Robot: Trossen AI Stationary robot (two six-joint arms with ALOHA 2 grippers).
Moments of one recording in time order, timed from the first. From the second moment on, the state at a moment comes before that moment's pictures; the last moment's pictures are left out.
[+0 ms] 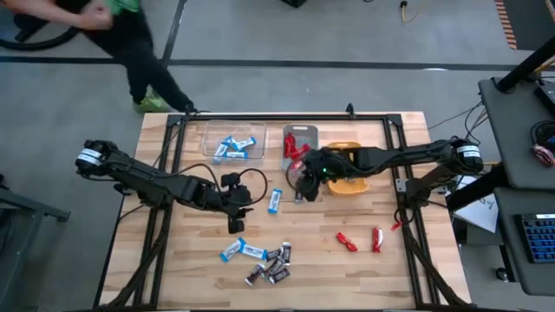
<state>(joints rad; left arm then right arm) -0.28 1.34 0.84 -0.39 -0.32 -0.30 -0.04 1.49 1.10 -0.44 0.12 0.46</state>
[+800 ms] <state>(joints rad) -0.31 1.33 0.75 -0.44 -0.33 -0.29 0.11 1.83 1.34 -0.77 0.17 0.82</state>
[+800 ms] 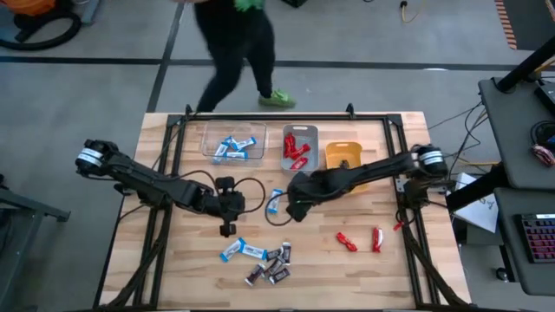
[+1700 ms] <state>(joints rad) -0.33 1.09 0.69 -0.54 -0.62 -0.29 0.10 2.10 1.48 -0.86 0.34 1.11</state>
